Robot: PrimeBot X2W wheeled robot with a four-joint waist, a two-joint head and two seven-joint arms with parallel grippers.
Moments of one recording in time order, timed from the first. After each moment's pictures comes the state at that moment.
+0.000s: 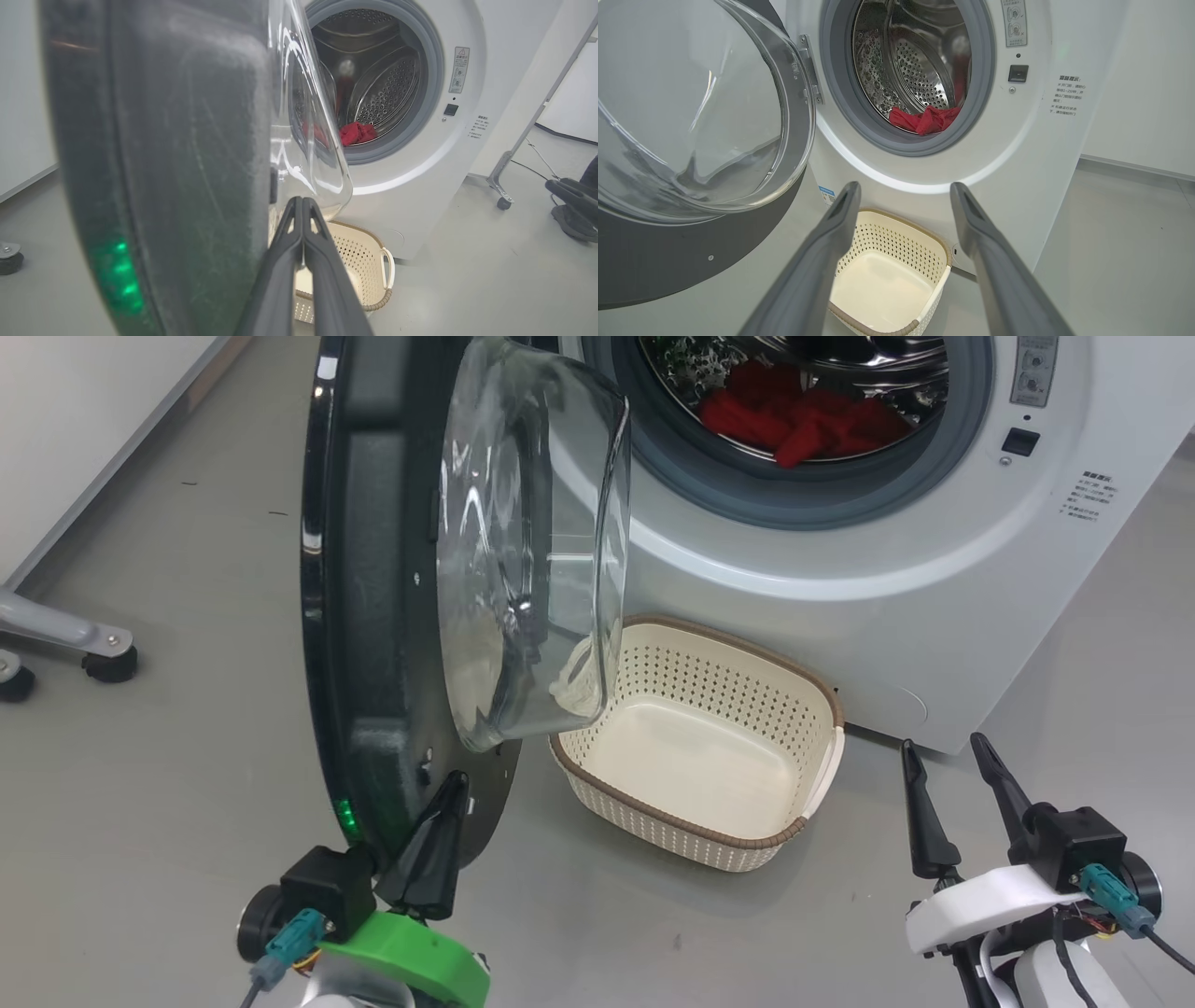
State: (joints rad) left arm -0.07 0.07 -0.41 0.09 -0.47 0.05 -0.16; right arm -0.03 -0.08 0.11 0.24 0.25 0.03 -0.26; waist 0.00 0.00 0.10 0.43
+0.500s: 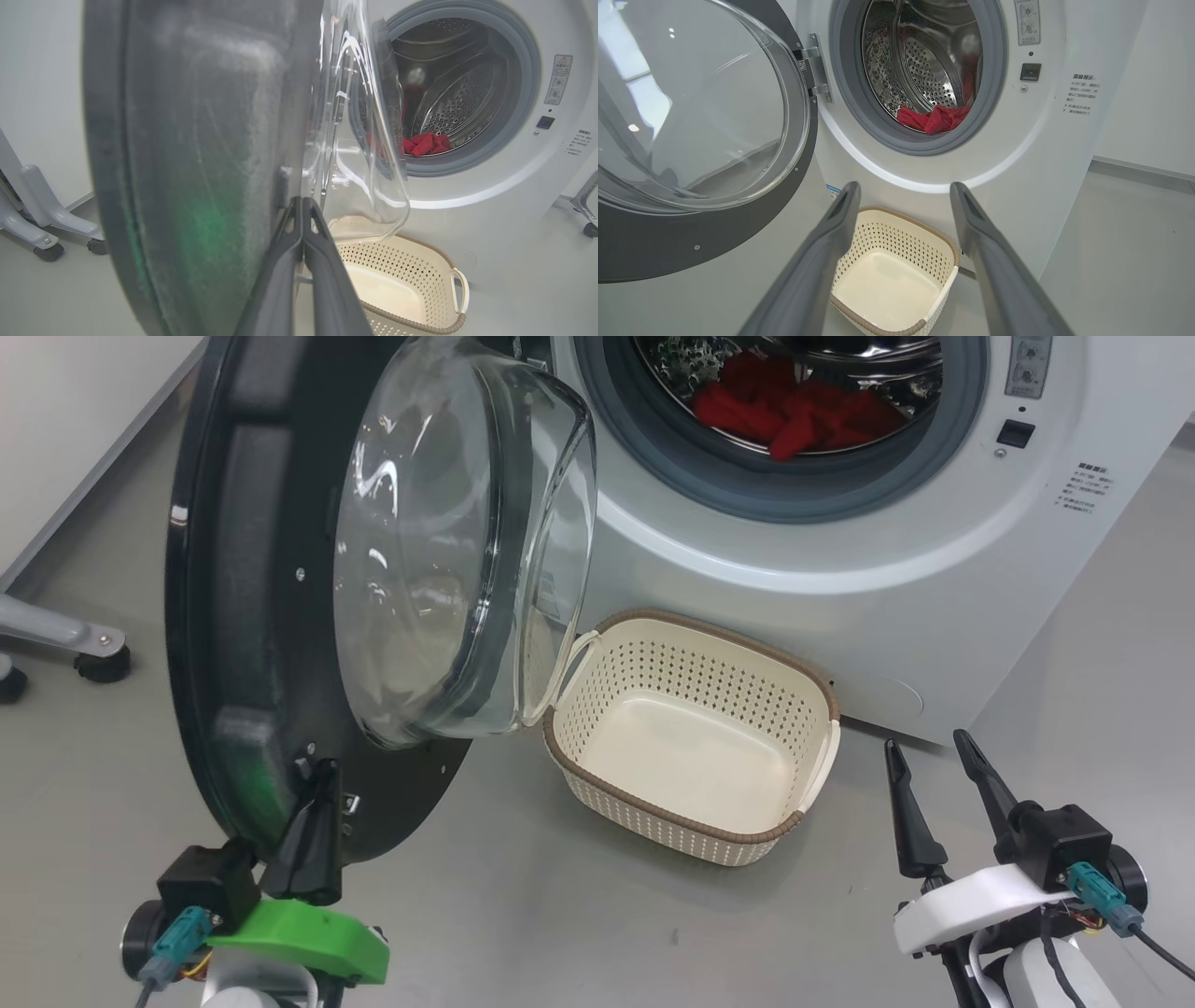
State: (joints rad) left arm -0.06 0.12 -0.27 0.13 -0.48 0.08 -0.20; right arm -0.03 -0.08 0.12 0.23 0.24 0.05 -0.26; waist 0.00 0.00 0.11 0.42
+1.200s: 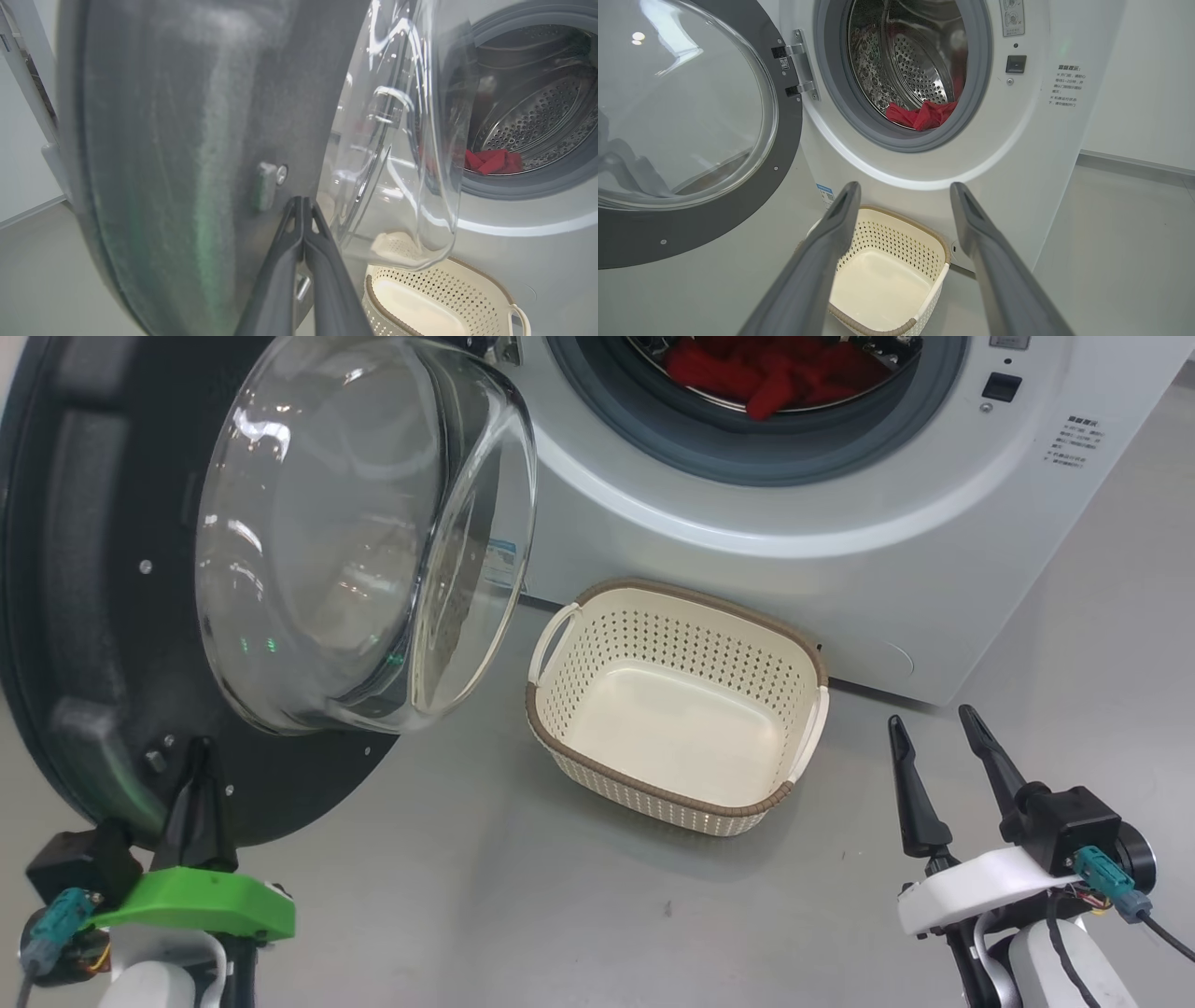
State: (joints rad) left arm -0.11 0.14 -0.11 0.23 -0.55 0.09 -0.23; right arm -0.06 -0.08 0.11 0.21 0.22 0.06 -0.26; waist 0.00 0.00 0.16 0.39
